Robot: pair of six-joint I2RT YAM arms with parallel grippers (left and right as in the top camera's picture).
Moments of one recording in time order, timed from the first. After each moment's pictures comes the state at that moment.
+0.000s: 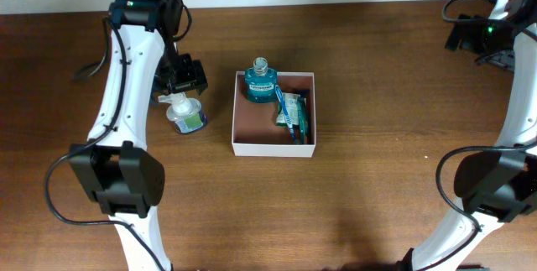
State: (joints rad) left arm -0.12 2.15 2.22 -1.68 -0.03 -0.43; right arm -0.34 2.06 2.26 -1.37 -0.03 0.11
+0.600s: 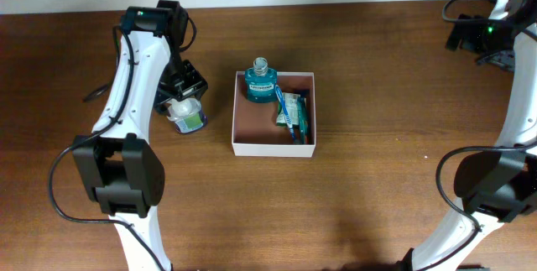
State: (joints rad) left arm -0.12 2.15 2.08 -1.56 -0.01 -0.71; right arm -0.34 2.06 2.26 -1.37 -0.03 0.11
